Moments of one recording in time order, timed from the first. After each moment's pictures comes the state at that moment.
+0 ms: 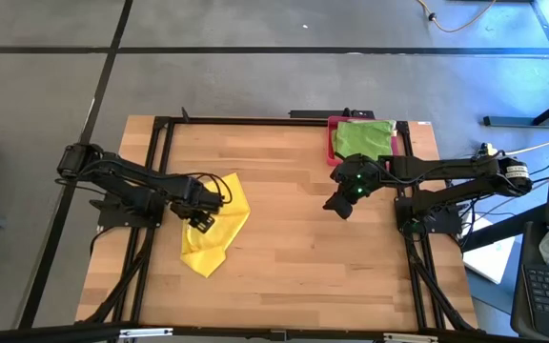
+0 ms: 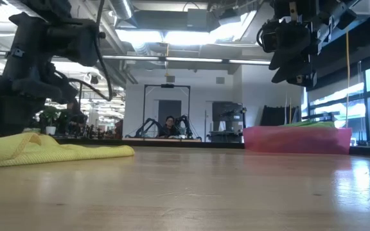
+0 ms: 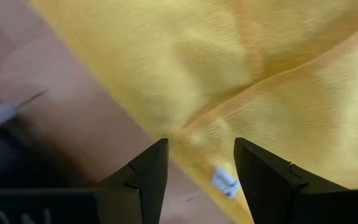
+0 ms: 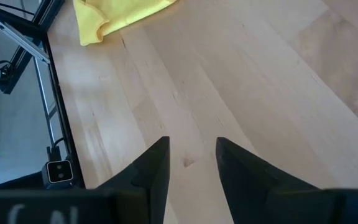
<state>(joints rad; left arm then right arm) -0.07 1.35 0.65 -0.97 0.05 -1.07 -0.11 1.13 0.75 -0.44 -0.29 0.70</state>
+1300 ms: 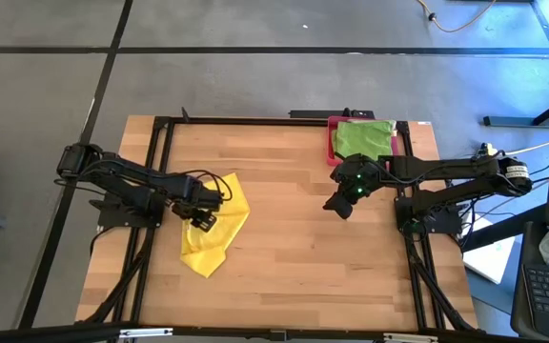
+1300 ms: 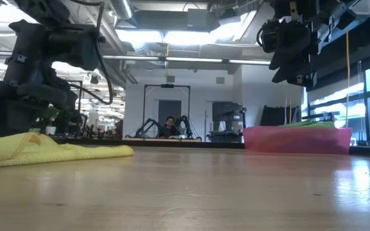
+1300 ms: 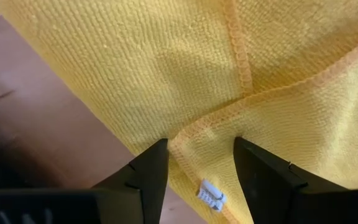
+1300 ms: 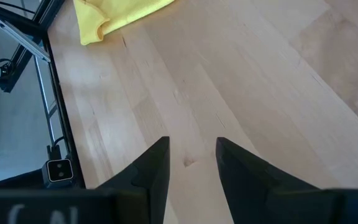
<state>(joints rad) -0.04 1.34 0.61 -0.88 0.10 -1.10 -0.11 1.13 0.75 -0.44 -0.29 0.70</state>
